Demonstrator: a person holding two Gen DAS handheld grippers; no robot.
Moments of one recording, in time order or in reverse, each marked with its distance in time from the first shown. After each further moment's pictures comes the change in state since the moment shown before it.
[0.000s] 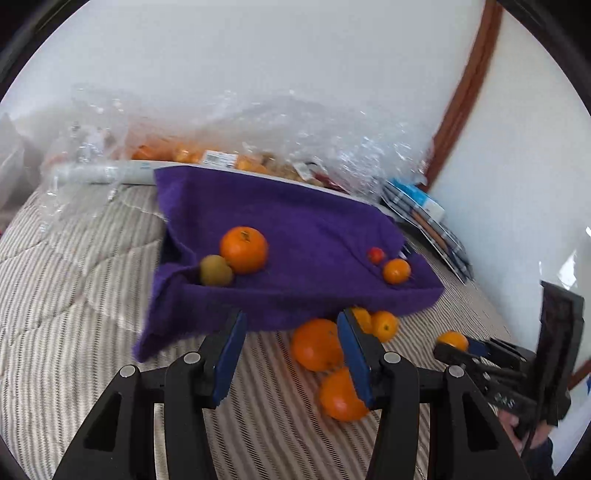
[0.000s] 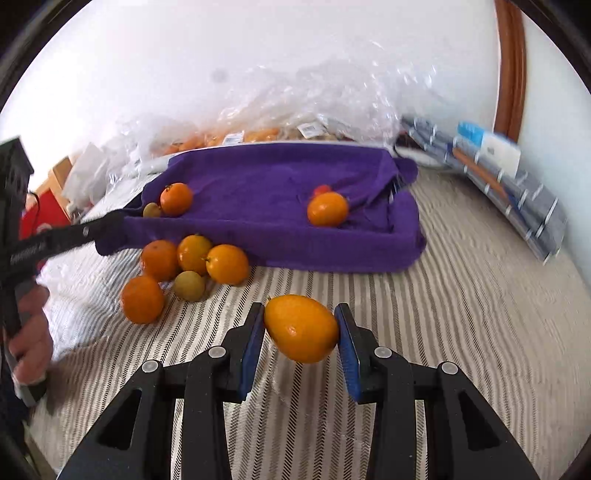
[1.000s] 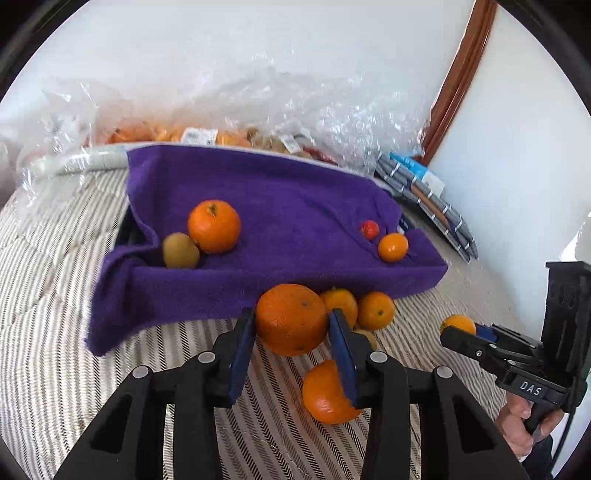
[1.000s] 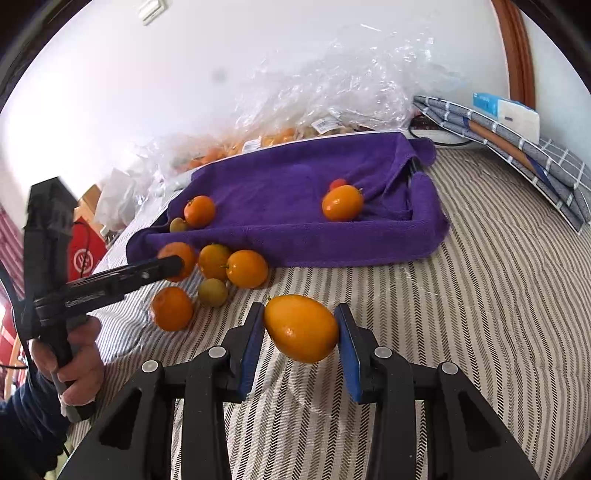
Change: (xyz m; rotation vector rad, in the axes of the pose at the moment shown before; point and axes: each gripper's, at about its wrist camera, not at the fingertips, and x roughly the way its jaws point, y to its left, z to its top) left arm 0.023 -0.016 -0.002 0.017 0.060 0.020; right arm 0.001 -0.016 0.002 0.083 -0.011 0.156
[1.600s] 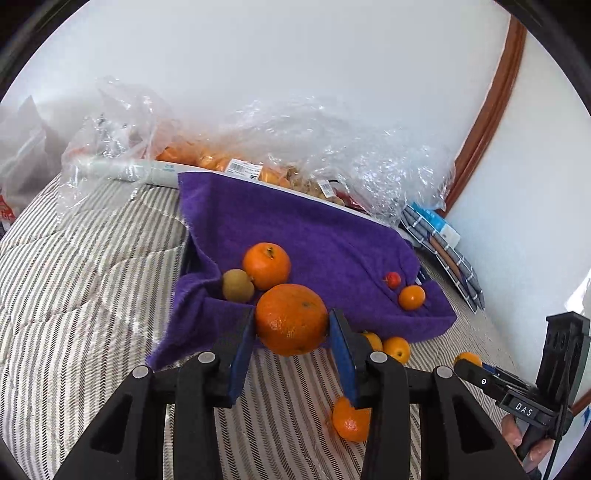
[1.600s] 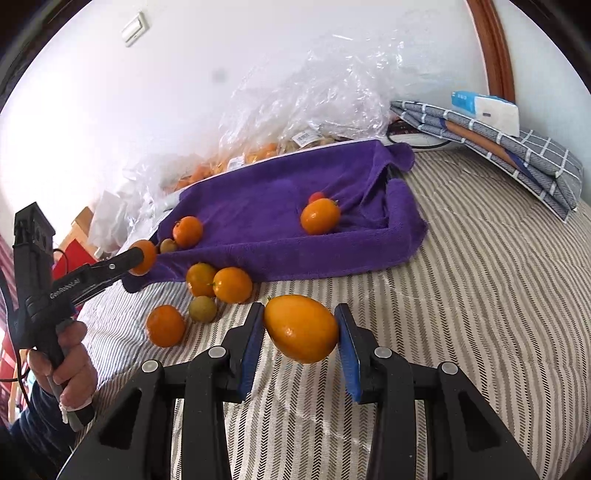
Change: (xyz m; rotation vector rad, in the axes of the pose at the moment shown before) left arm -0.027 0.034 0.008 -0.129 -0.125 0.039; right arm -0.009 -0.010 0.002 0.061 -0.045 -0.028
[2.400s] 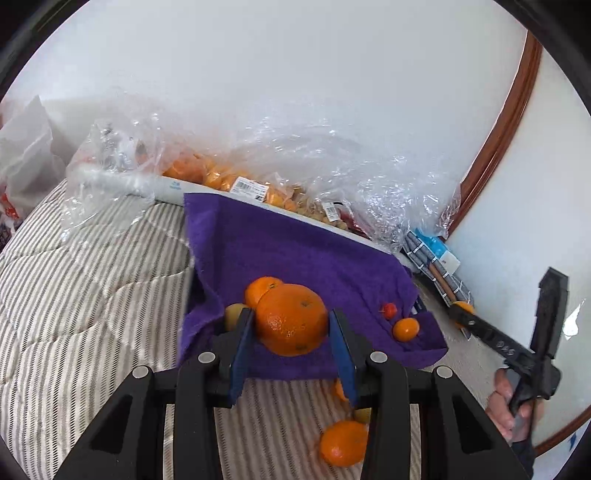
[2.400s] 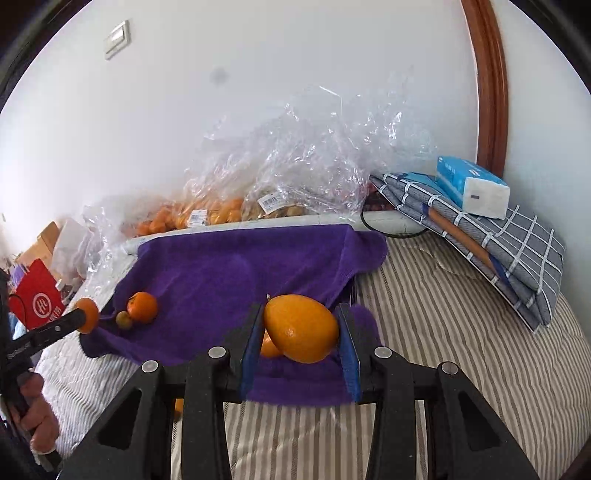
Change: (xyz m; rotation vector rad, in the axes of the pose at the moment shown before) left arm -0.002 -0.004 0.027 -0.052 -0.024 -0.003; right arm 0.019 -0.006 0.094 -0.075 -0.097 -0.144
